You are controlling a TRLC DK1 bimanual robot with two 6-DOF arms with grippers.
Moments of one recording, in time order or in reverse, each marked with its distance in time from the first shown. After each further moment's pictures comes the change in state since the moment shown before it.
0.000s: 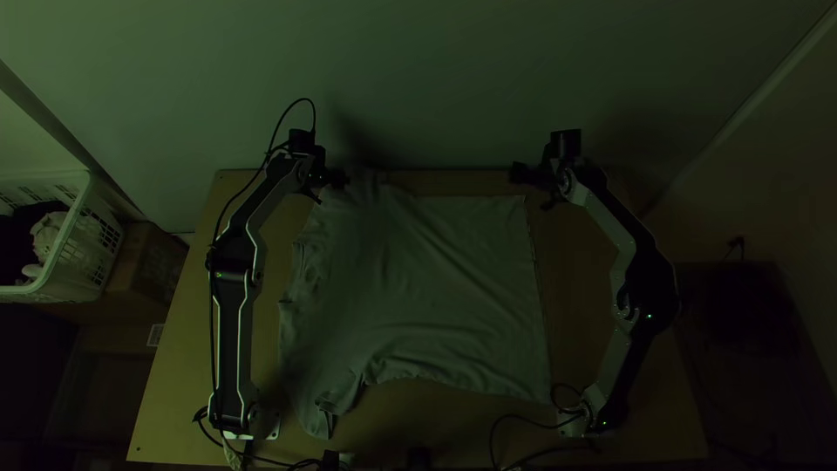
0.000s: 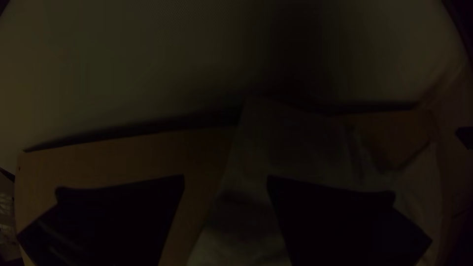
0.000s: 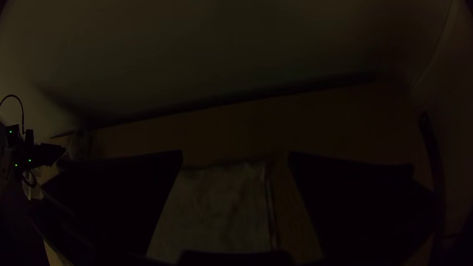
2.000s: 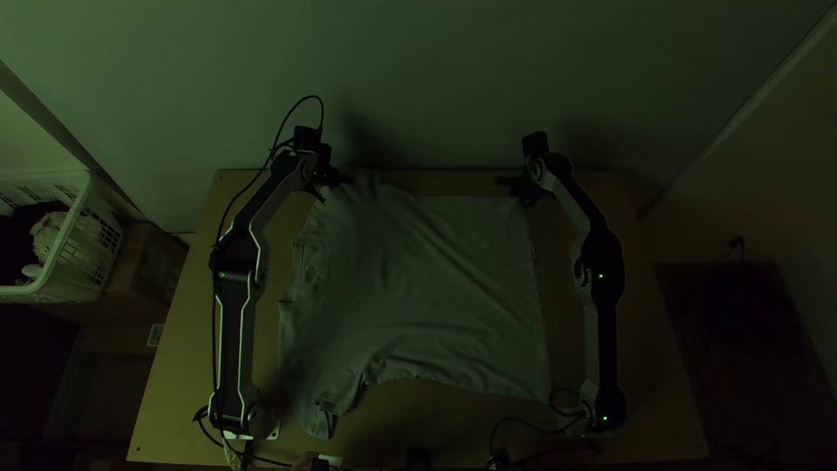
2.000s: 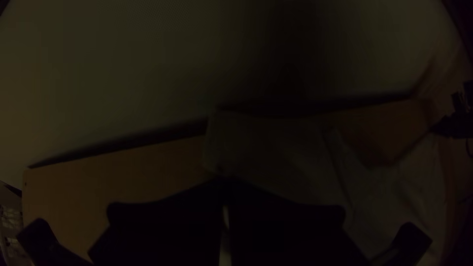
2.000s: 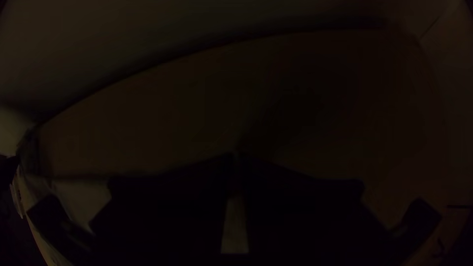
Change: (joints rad) left arm -0.021 0.002 0.044 -0.030 -0.023 0.049; right arm 0.011 0.438 0.498 -0.354 0.084 0.080
